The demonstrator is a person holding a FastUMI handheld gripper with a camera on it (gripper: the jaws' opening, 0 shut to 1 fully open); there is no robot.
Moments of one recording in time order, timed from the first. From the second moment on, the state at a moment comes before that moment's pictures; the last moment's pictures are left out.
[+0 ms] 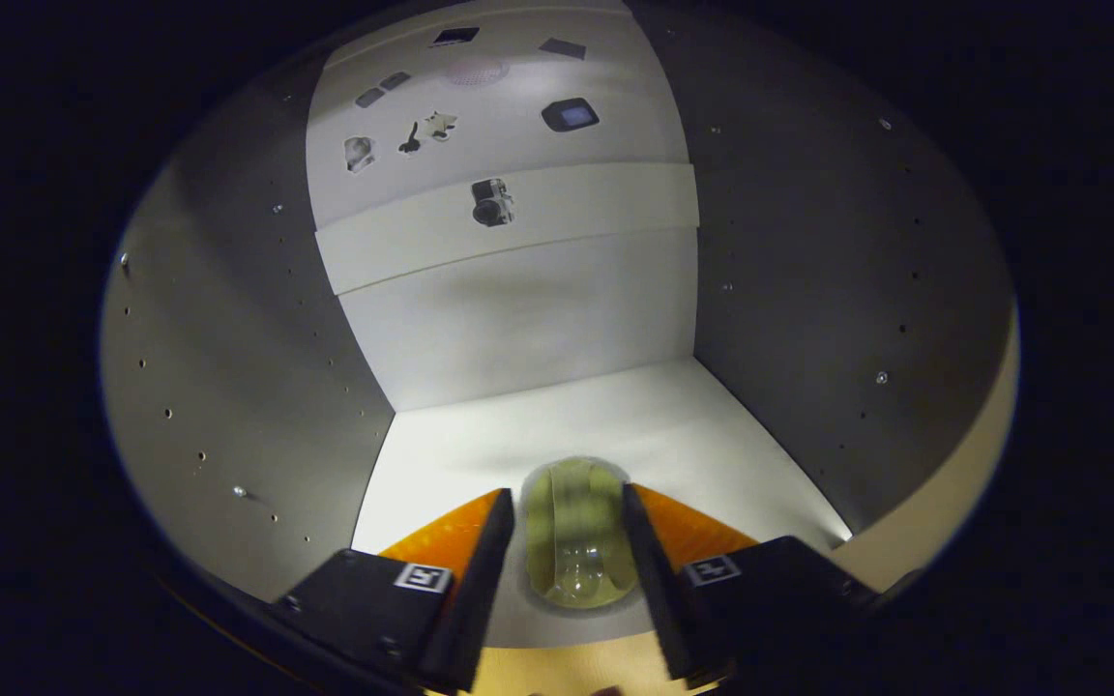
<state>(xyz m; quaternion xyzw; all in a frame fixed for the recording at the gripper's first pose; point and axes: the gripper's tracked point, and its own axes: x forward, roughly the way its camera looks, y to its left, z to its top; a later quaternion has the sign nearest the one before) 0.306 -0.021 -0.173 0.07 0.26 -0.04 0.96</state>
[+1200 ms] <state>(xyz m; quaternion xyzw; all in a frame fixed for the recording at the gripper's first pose) 0.099 0.000 0.016 -0.02 0.00 0.01 1.00</state>
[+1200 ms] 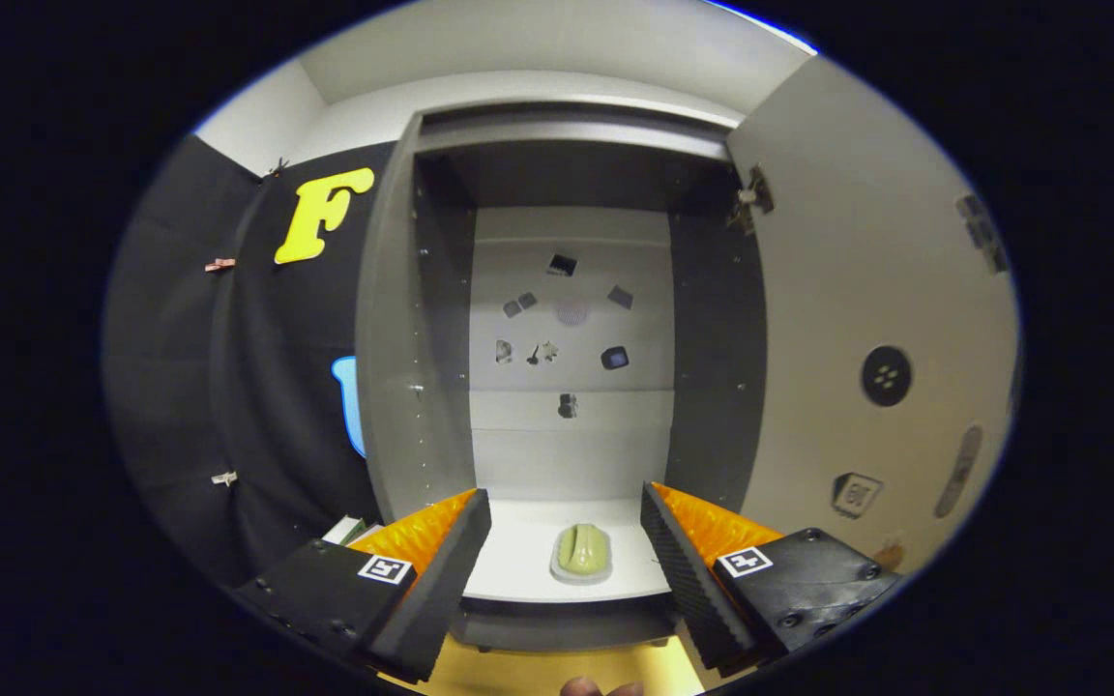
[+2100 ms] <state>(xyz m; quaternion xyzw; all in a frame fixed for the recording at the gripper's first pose) -0.120 -0.094 0.051 -0.02 -0.01 0.02 1.00</state>
